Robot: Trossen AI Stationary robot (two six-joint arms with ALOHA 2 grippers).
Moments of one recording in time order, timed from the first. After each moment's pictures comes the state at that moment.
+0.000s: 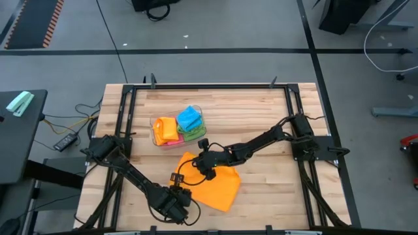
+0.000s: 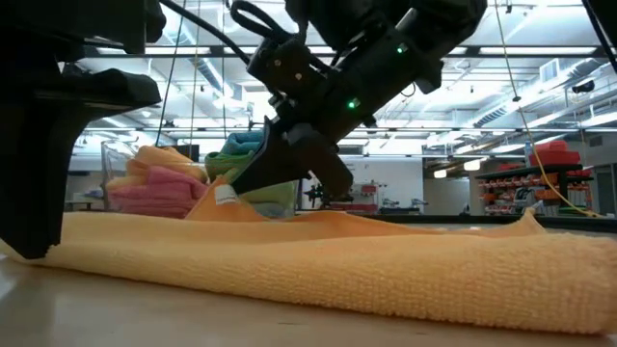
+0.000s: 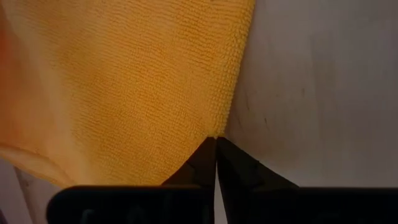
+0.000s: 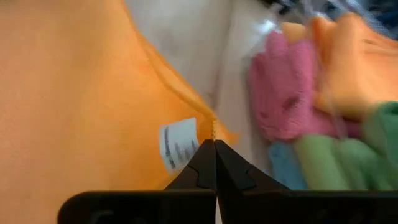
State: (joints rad) left arm -0.72 2.00 1.34 -0.81 -0.34 -0.49; right arm 0.21 2.07 1.24 0.18 0.34 -0.40
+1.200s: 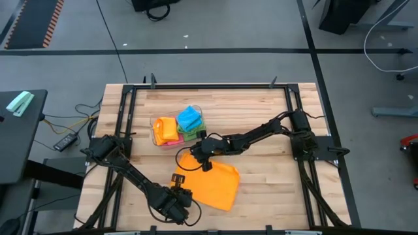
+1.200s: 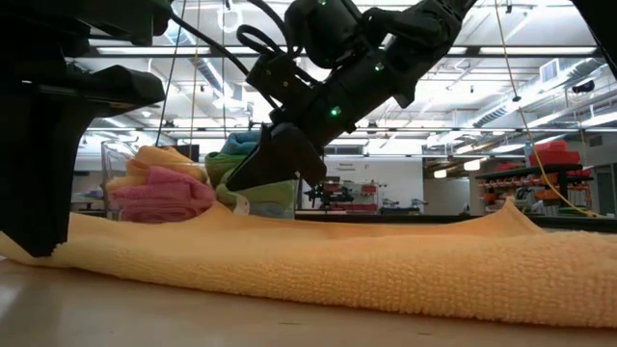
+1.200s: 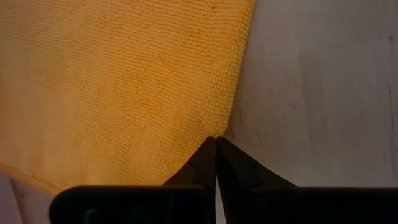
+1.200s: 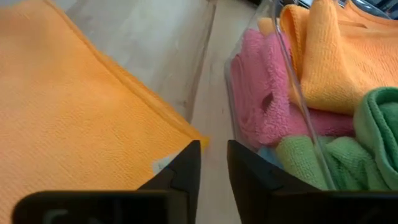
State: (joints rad) left arm -0.72 2.00 1.34 -0.77 -0.34 -0.49; right arm 0.10 2.07 1.24 0.24 0.20 -0.36
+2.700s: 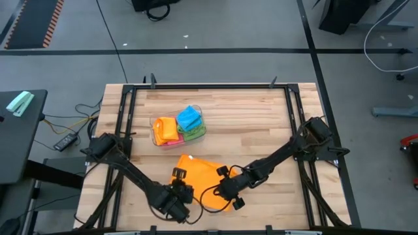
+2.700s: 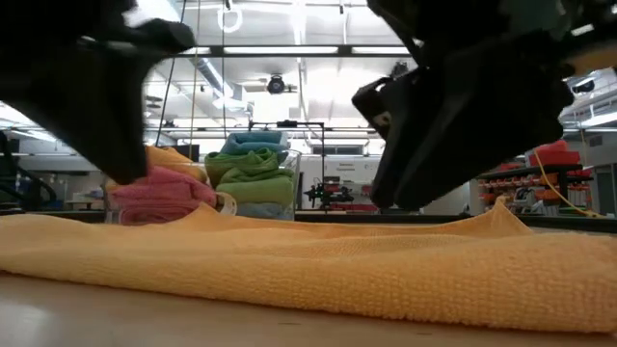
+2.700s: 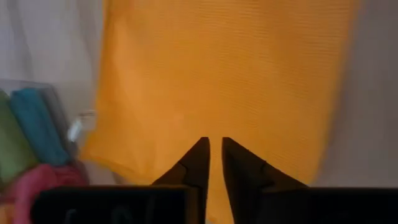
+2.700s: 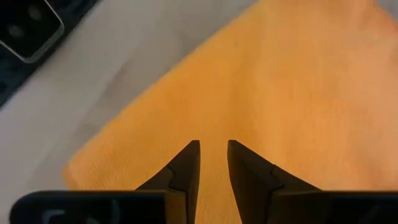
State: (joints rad) left arm -0.70 1.97 1.42 -0.94 -0.50 -0.44; right arm 0.49 1.91 1.08 -0.02 0.11 0.00
